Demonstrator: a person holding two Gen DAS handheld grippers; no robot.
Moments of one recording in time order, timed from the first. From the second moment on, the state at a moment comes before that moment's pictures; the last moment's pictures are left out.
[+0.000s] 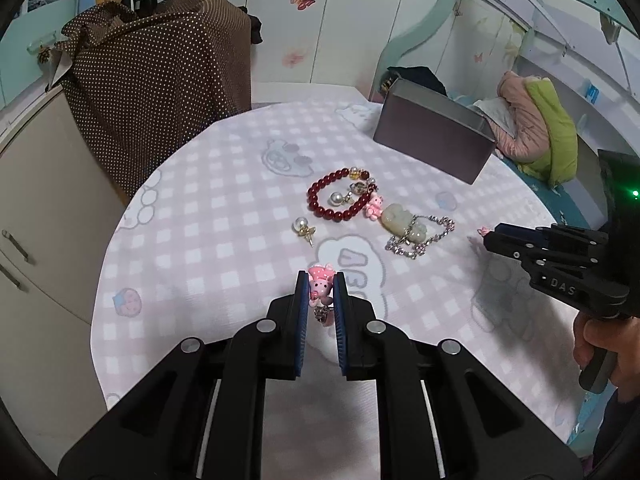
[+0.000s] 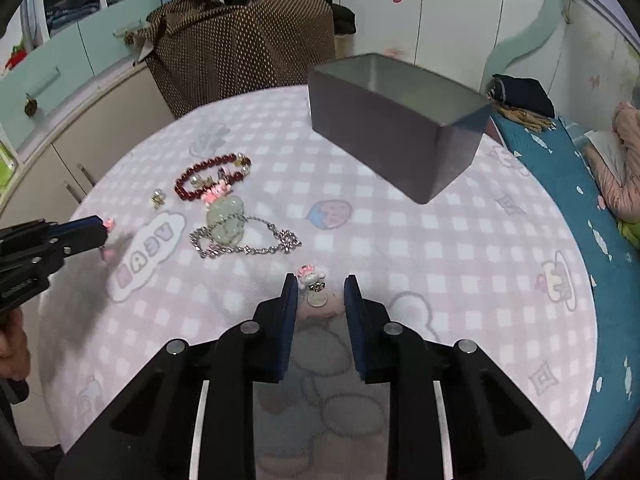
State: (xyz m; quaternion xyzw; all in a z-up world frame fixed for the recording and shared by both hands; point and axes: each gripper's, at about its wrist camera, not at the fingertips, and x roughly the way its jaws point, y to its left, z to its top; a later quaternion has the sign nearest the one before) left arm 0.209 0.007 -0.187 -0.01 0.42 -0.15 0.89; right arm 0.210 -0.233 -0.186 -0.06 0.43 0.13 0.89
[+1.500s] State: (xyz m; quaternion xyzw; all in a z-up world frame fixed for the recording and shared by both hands) left arm 0.412 -0.148 -0.083 -0.02 0.38 -0.28 0.88; right arm 0.327 -0.288 -0.061 0.01 0.36 0.12 0.92
